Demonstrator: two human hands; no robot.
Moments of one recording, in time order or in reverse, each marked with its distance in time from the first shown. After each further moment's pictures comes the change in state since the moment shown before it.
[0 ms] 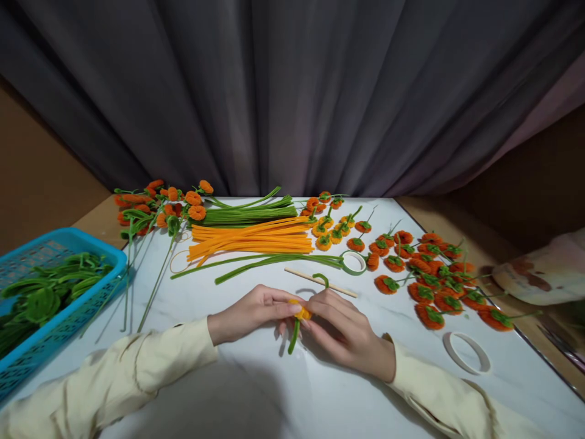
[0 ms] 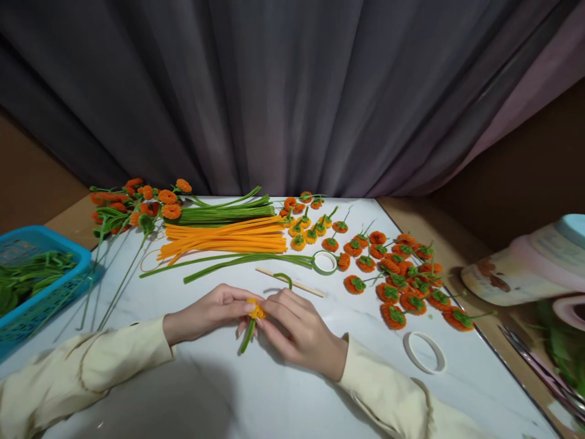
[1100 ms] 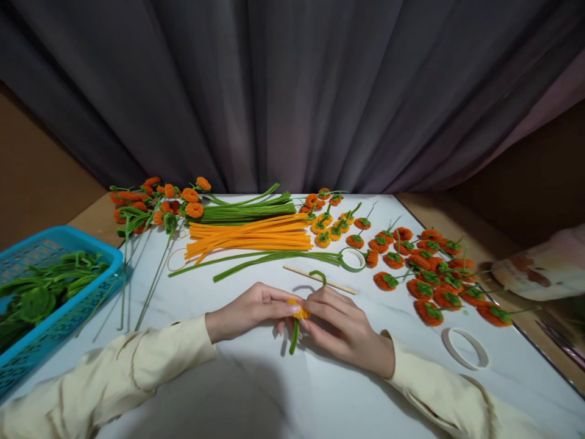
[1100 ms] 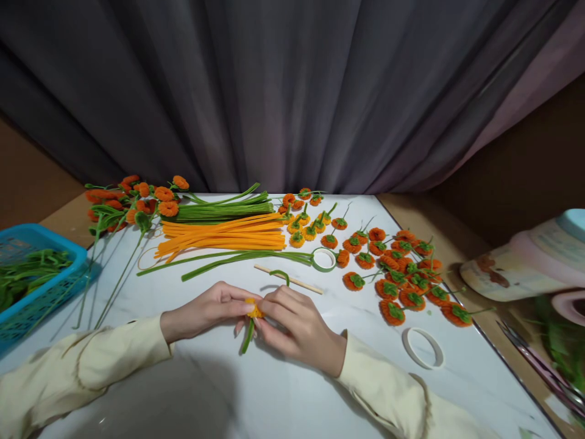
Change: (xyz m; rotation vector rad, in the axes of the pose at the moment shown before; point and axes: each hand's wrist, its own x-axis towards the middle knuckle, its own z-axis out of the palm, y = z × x) left_hand 0.001 0.000 0.000 -0.019 -0.002 -0.010; right_hand 0.001 0.001 -0.001 0.019 -0.034 0.006
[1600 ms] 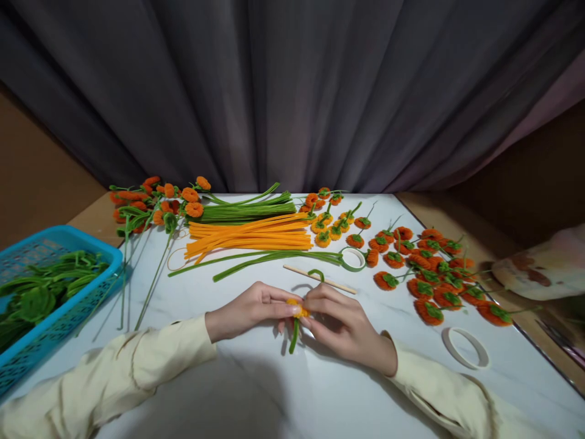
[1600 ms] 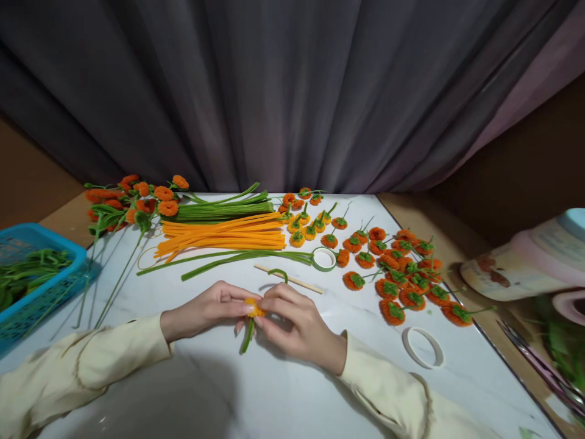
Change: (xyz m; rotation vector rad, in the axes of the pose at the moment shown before) left_hand -0.001 0.000 -0.002 -0.001 0.033 -0.028; right_hand 0.002 -0.001 0.000 0.158 0.023 0.132
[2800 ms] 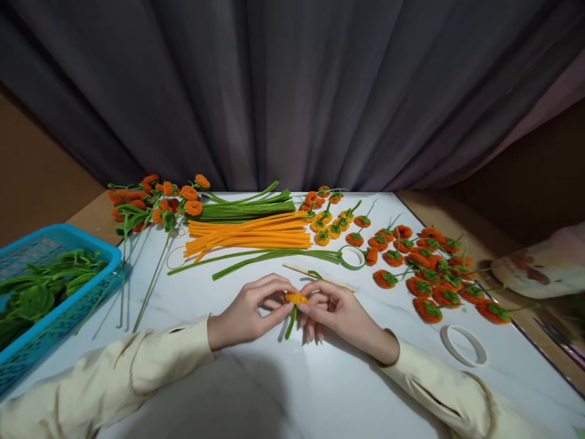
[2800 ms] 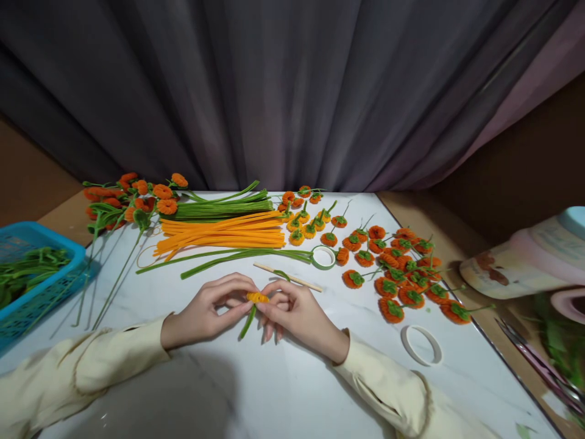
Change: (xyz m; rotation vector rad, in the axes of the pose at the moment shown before) left_hand -0.007 -0.006 0.007 0.702 0.239 0.566; right_hand 0.001 0.006 0.006 0.725 -0.086 0.859
